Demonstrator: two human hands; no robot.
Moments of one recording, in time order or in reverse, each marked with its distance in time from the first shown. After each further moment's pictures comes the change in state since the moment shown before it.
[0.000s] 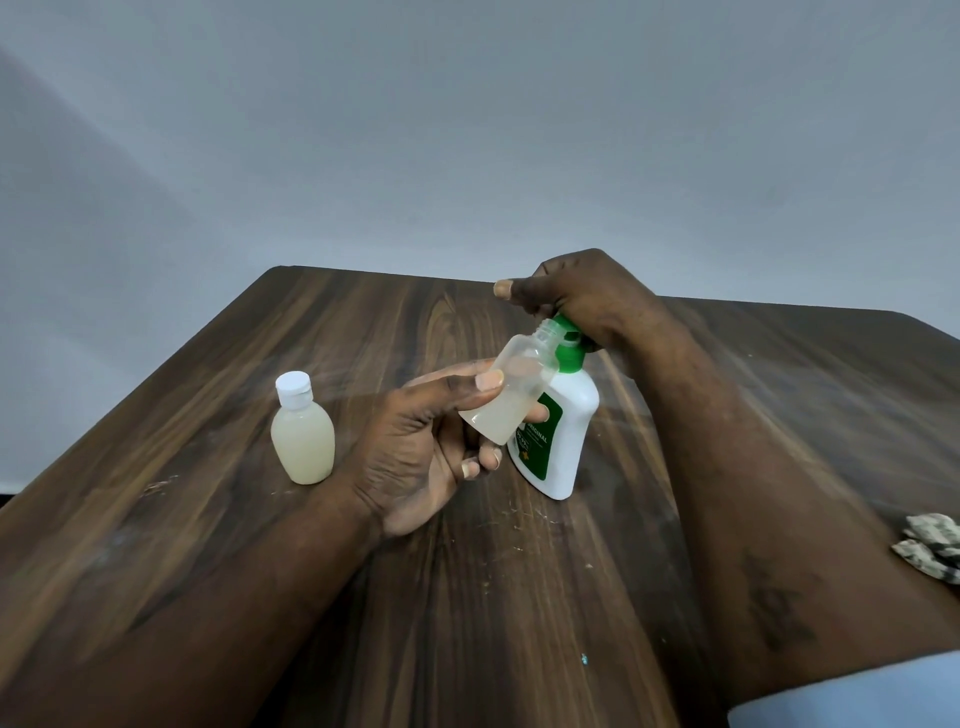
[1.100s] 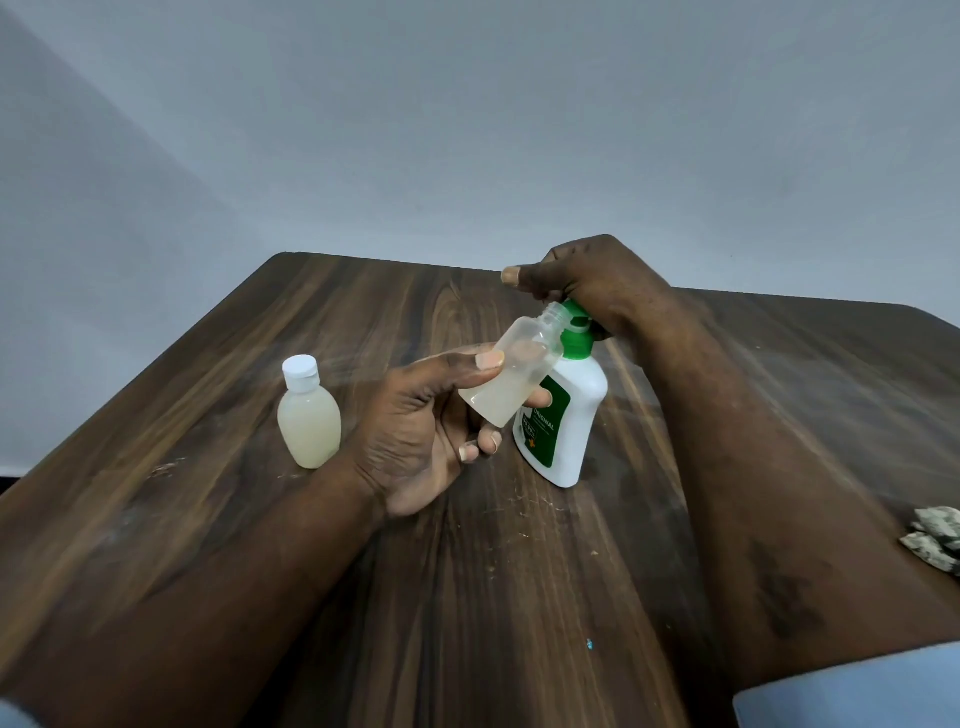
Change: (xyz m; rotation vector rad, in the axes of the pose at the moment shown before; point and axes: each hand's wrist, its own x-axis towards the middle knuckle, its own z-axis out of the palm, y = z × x) left_hand 0.001 0.001 -0.005 -0.015 0.011 -0.018; right_hand -0.001 -0.002 0.003 0.014 0.009 0.014
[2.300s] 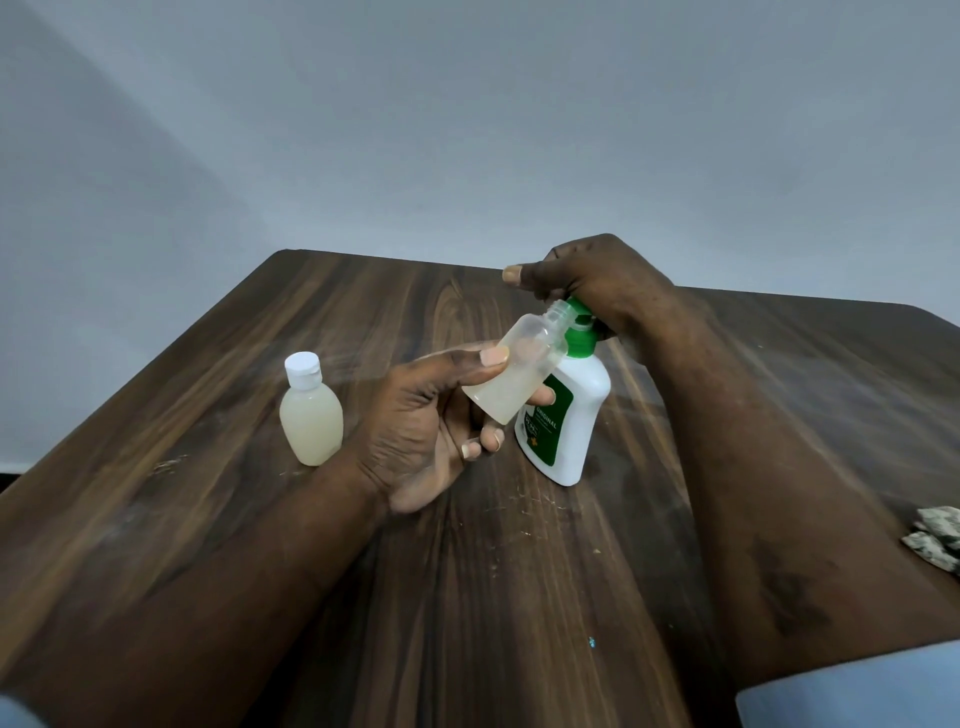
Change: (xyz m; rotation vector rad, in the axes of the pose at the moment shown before) left_hand 0.001 0.000 0.000 0.002 -0.016 0.026; right_hand 0.001 0.001 0.000 0.007 -0.010 0.000
